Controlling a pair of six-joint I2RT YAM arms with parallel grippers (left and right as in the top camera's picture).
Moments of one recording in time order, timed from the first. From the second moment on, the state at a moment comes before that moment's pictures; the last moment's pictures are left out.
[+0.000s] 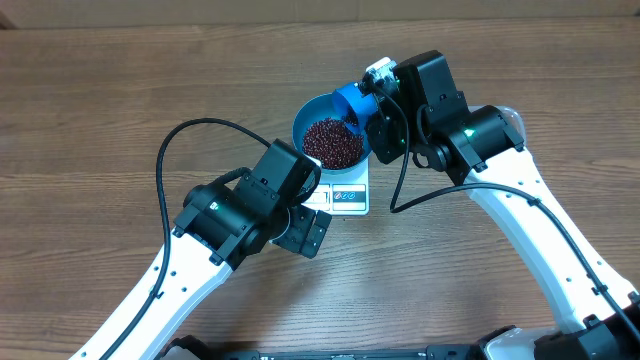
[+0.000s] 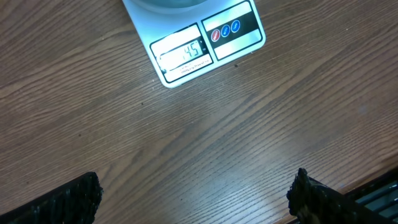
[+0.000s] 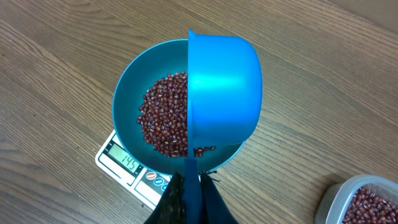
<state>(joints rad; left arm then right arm) -0.64 1.29 1.27 -1.16 -0.02 -0.21 0.45 1.56 1.51 -0.85 -0.09 -0.10</state>
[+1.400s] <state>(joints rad) -0.64 1.29 1.27 -1.16 -0.02 -0.21 0.45 1.56 1.51 -0.92 -0.12 -0.15</state>
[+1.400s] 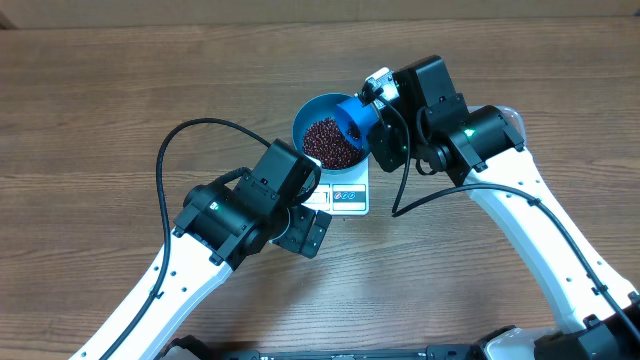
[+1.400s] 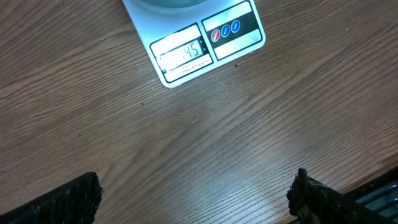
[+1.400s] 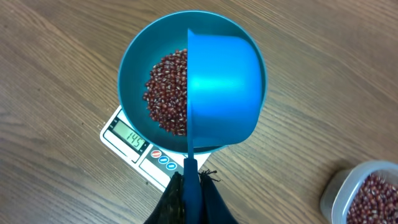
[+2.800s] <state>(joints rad) -0.64 1.29 1.27 -1.16 -0.02 -0.21 0.45 1.56 1.51 -0.89 -0.19 -0.29</state>
